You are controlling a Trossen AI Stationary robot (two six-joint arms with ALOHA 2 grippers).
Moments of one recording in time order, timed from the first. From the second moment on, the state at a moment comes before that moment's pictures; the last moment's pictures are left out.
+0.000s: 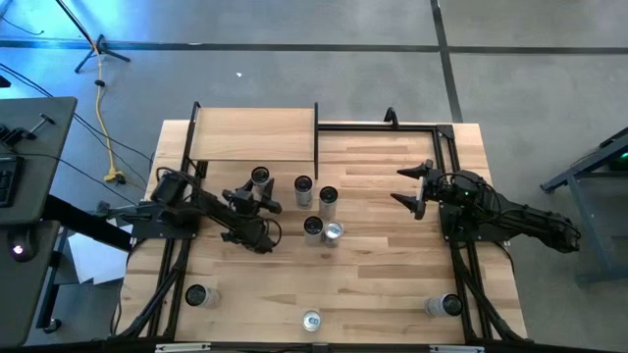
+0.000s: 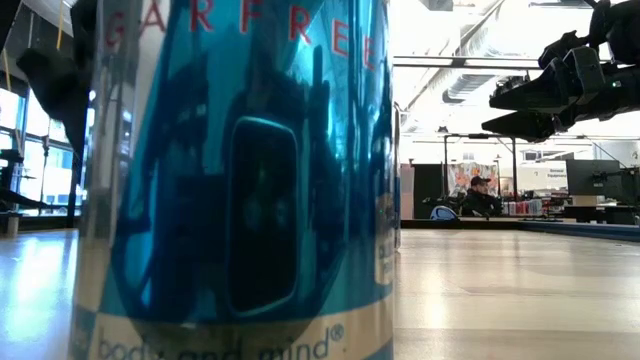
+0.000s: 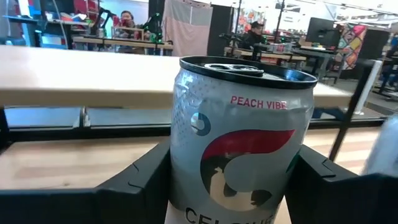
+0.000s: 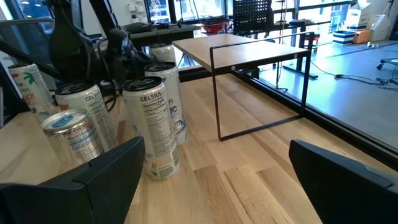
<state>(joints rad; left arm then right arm) -0.30 1.93 0.87 -1.31 -1.57 -2.51 -0.33 0.09 0.06 -0.07 -0.06 0.09</state>
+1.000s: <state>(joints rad) -0.24 1.33 1.08 -1.40 -1.57 -1.74 -0.33 0.09 0.06 -0.10 -0.06 0.09</state>
